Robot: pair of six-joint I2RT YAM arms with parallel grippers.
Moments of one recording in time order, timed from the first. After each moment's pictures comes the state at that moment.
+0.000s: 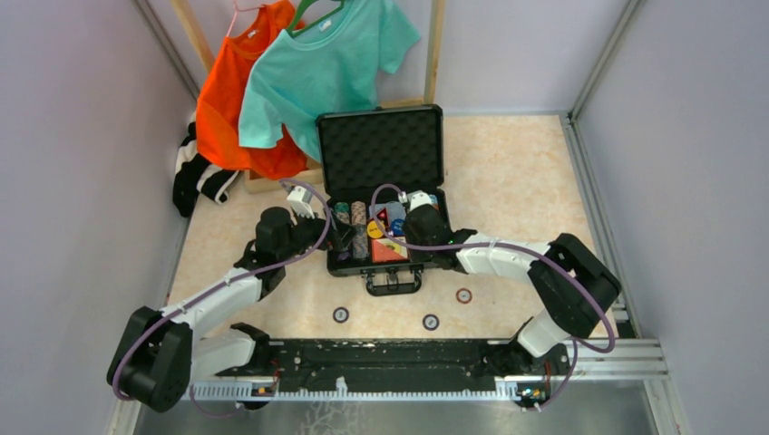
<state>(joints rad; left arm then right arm) -0.44 1.11 0.41 0.41 0.27 -0.47 0.80 1.53 0.77 -0.05 0.20 0.34</state>
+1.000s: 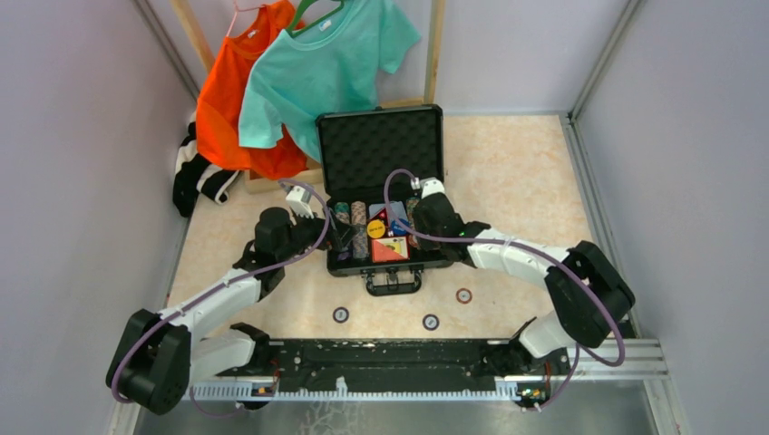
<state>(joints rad) -0.44 1.09 0.41 0.40 0.27 -0.47 0.72 1.46 0.79 -0.10 0.23 0.34</state>
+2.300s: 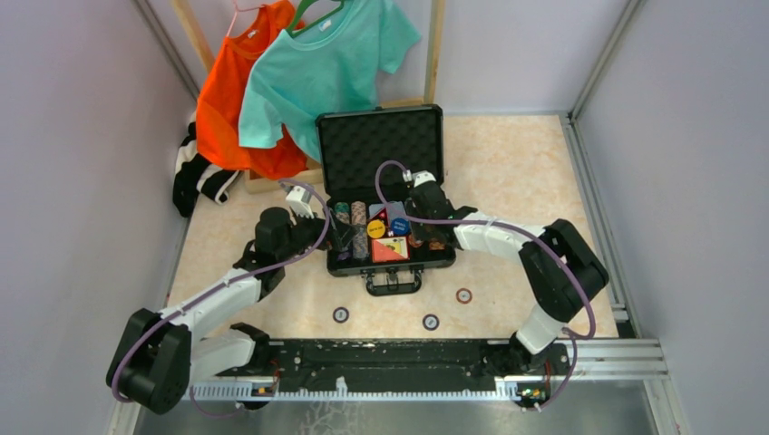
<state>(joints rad) -0.44 1.10 0.41 0.40 0.26 -0.47 0.67 1.63 0.93 -0.13 0.17 0.29</state>
